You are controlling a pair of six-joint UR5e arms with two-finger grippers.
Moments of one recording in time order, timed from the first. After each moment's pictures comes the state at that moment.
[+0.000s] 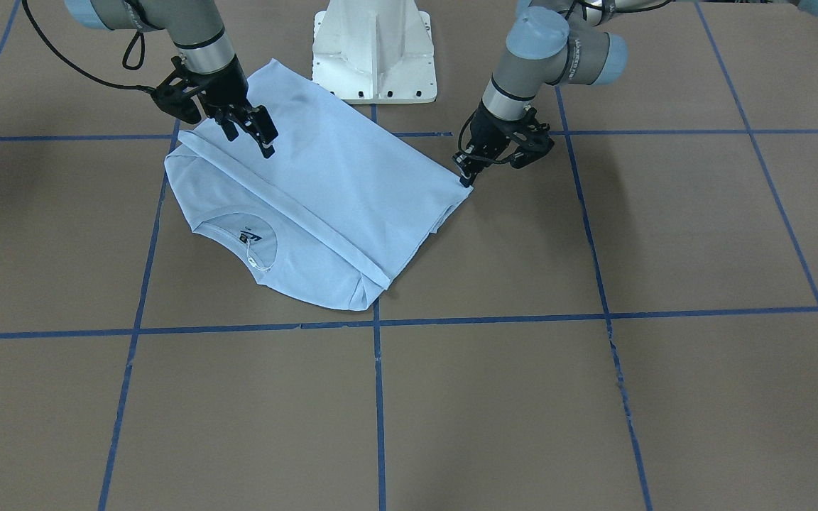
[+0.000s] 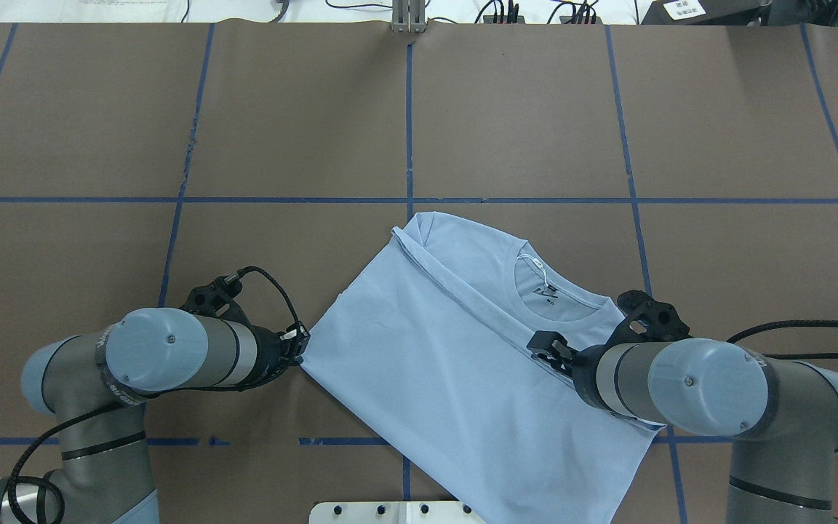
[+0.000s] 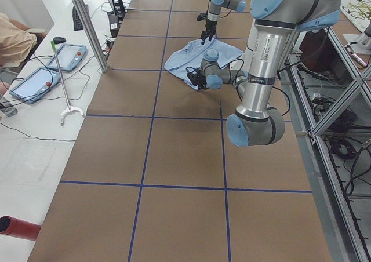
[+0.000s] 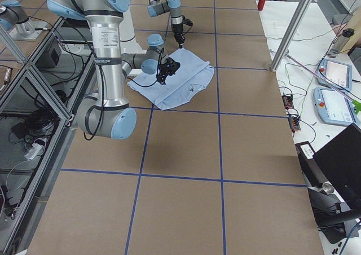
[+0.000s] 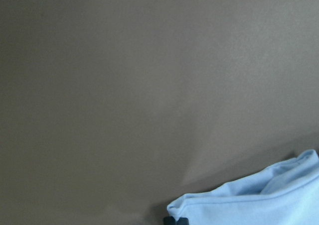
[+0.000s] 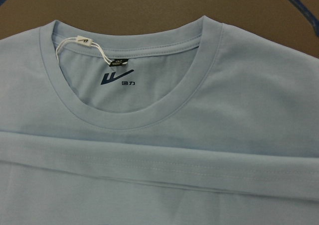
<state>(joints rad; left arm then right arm) -0.38 -1.87 -1.84 -2.03 -1.70 -1.95 0.29 -1.46 2.11 -1.32 1.61 2.04</state>
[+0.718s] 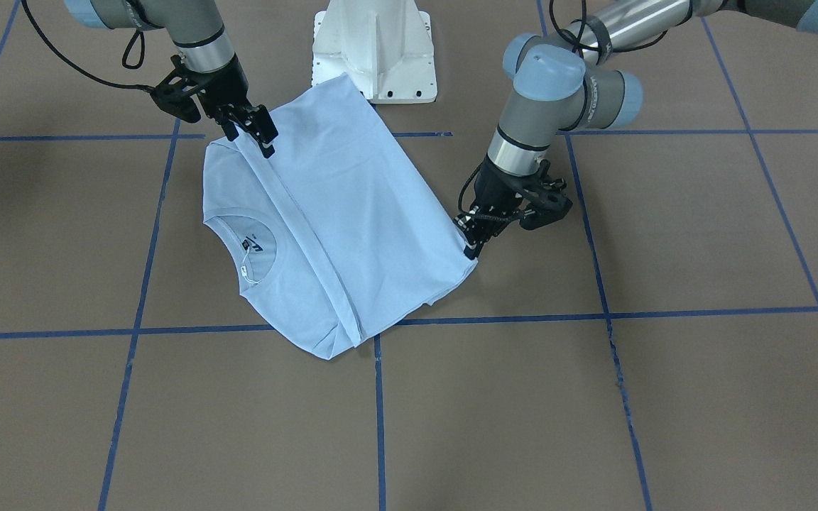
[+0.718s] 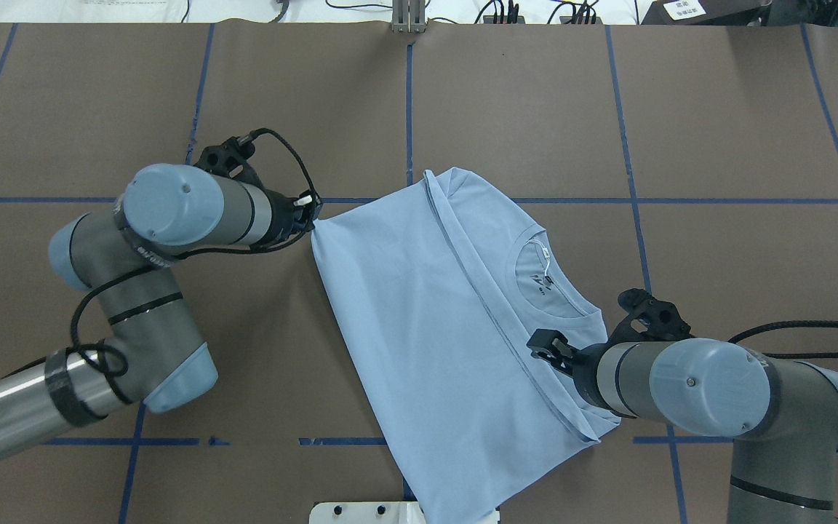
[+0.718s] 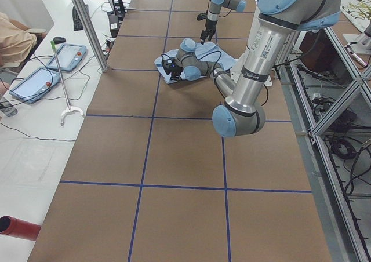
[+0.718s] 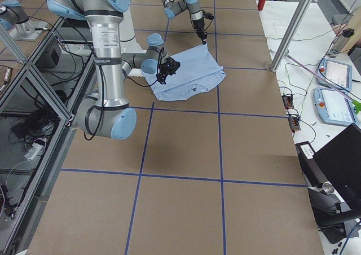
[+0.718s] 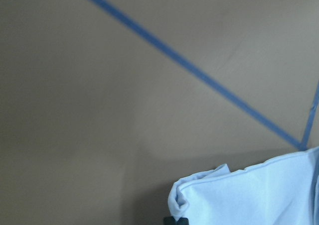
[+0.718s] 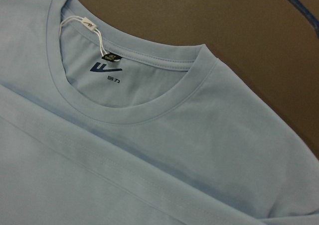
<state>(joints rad) -0.61 -2.10 -1.60 -2.08 -1.70 -1.75 0.29 -1.46 2.12 -1.32 1.60 2.04</state>
